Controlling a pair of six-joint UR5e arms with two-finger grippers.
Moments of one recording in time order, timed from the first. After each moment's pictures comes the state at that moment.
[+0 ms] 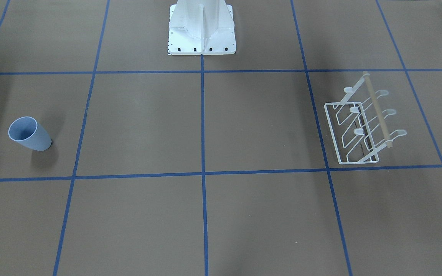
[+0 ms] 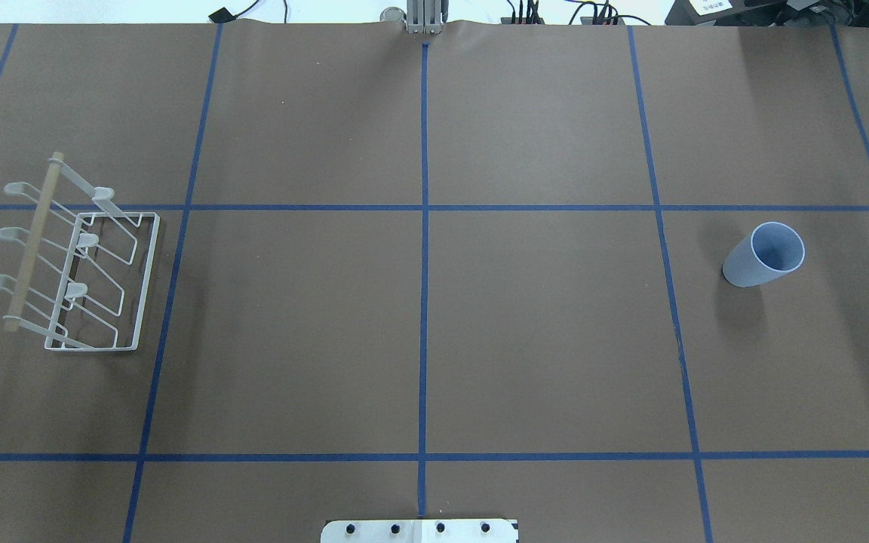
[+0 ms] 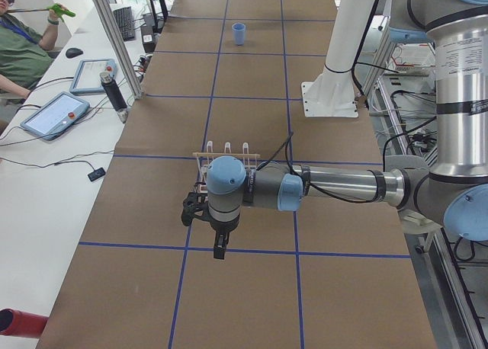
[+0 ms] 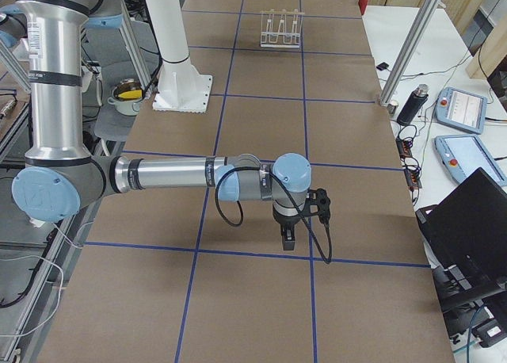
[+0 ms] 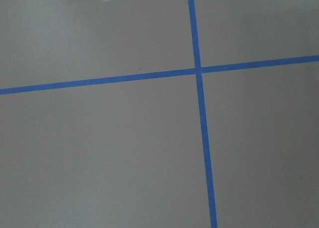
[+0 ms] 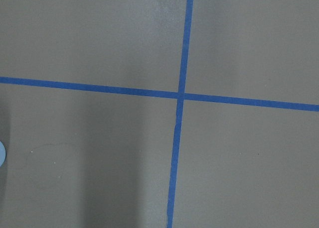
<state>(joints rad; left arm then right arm) -1.60 -1.43 -1.76 -1.62 -2.29 0.04 1.56 -1.61 1.70 -1.57 2.36 -0.03</state>
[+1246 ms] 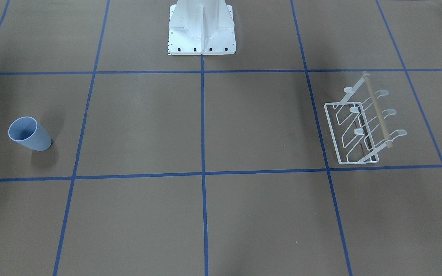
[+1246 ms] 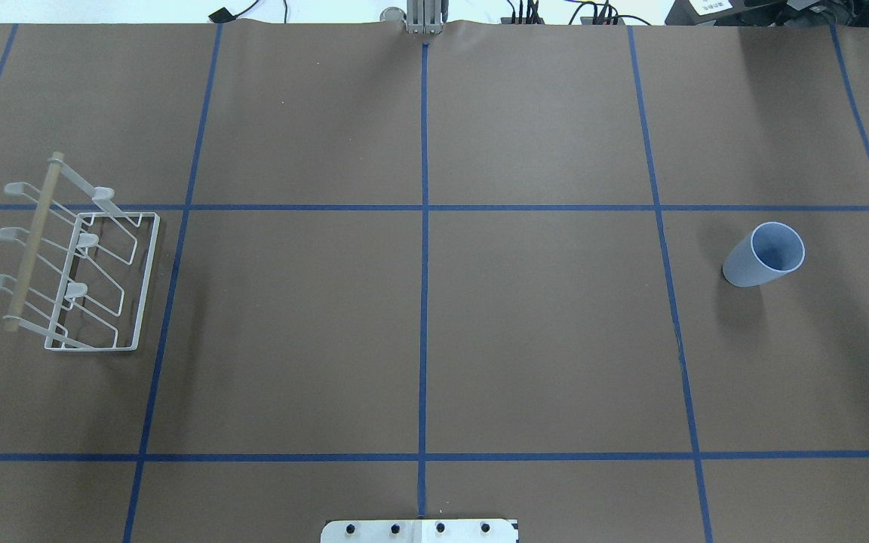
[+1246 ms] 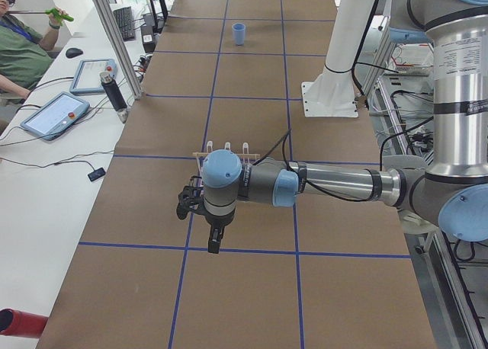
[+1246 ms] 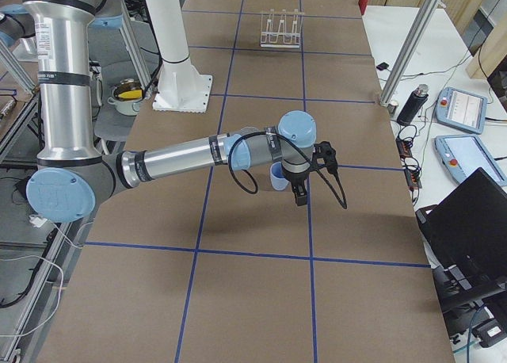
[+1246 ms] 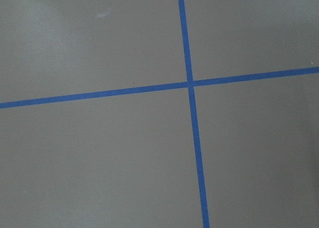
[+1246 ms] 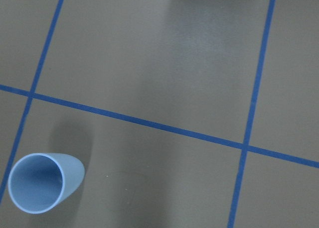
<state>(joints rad) -1.59 -1.46 -1.77 -1.62 -2.30 0.03 1.47 -1.58 1.83 -1.53 2.47 0.00</state>
